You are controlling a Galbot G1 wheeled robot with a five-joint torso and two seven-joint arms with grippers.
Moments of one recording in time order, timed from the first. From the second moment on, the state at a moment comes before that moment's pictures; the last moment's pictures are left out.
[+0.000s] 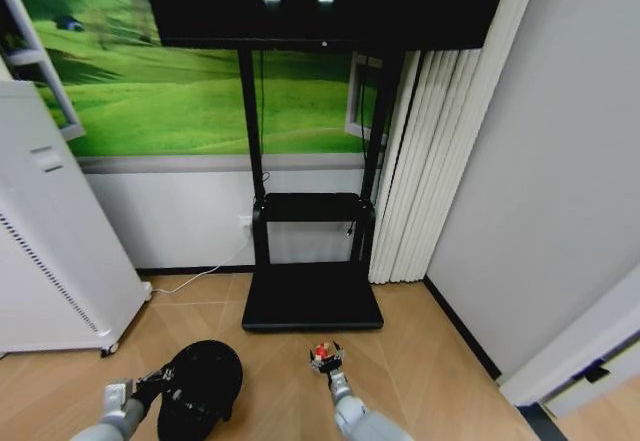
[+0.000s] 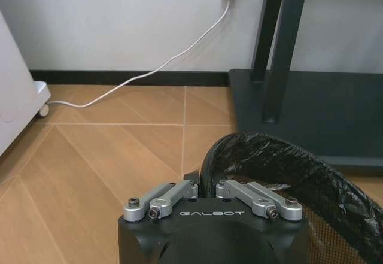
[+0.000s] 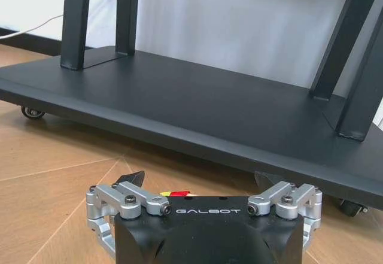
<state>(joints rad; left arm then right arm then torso) 1.49 -0.33 -0.08 -1.79 -1.23 -0.20 -0.38 -0.81 1.46 -0.33 0.62 0.32 0.44 0.32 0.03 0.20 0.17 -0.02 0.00</state>
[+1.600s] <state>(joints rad) 1.79 -0.41 -0.35 -1.78 -1.13 -0.20 -0.35 -0.74 1.56 -0.35 0.51 0.42 0.36 0.30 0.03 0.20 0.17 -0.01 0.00</state>
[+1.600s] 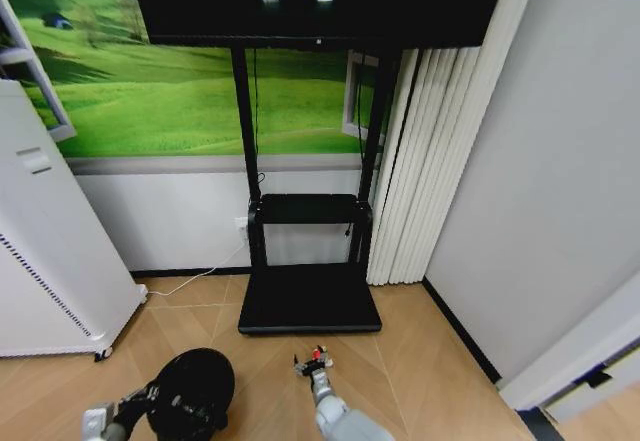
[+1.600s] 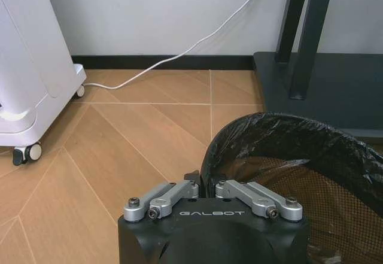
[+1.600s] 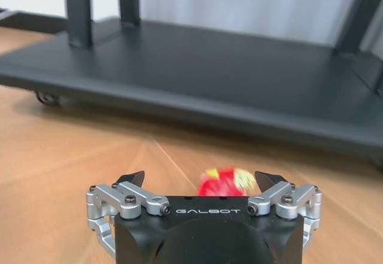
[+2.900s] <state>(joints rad) 1.77 -0.42 -0.33 -1.78 -1.13 -0.21 -0.34 -0.73 1.59 -0.26 0.40 0.50 0.31 0.21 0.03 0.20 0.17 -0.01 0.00</state>
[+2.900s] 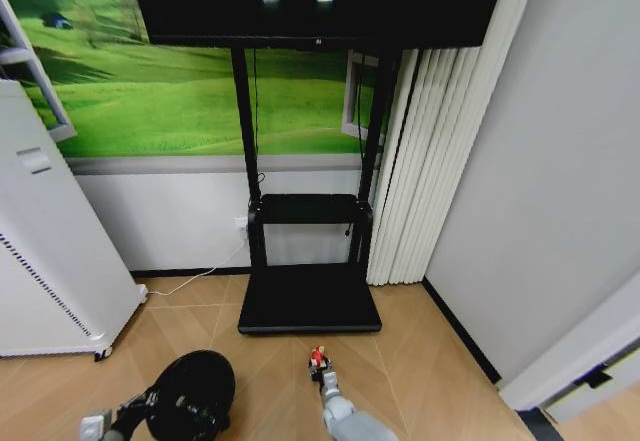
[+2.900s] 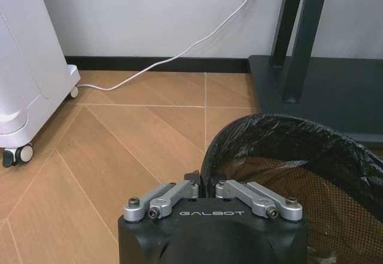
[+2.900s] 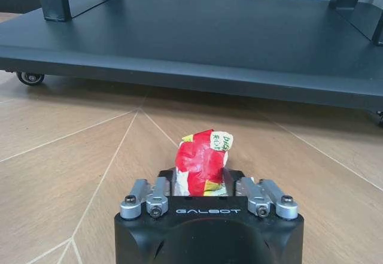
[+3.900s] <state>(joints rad) 1.71 -0.26 -0.29 -1.82 -1.24 -0.19 -0.37 -0.92 1.22 -0.32 1.06 0.45 0.40 0.31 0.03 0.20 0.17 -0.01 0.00</state>
